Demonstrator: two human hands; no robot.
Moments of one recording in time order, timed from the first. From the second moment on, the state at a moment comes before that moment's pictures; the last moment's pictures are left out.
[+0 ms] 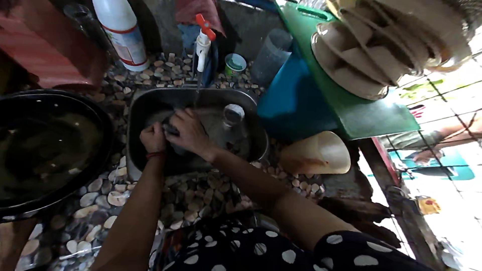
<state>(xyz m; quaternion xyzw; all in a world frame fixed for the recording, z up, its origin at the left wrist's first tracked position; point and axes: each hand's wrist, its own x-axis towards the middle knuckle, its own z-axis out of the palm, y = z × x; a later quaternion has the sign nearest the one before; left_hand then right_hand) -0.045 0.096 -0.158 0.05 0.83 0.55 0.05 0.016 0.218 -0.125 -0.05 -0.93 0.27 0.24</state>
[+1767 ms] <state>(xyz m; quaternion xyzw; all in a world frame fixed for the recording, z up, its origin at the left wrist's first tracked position) -0.060 0.100 -0.152 -0.15 0.60 0.74 0.26 0.056 0.203 -0.141 0.07 -0.98 0.08 0.18</state>
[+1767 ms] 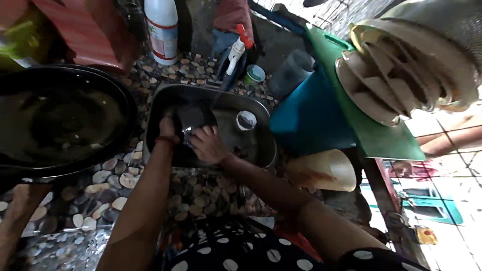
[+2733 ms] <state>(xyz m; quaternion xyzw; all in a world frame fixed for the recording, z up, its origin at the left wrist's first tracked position) -0.062 0.098 -0.163 0.05 0.78 0.60 0.18 0.037 0.254 -0.138 -0.06 -0.91 0.29 0.29</state>
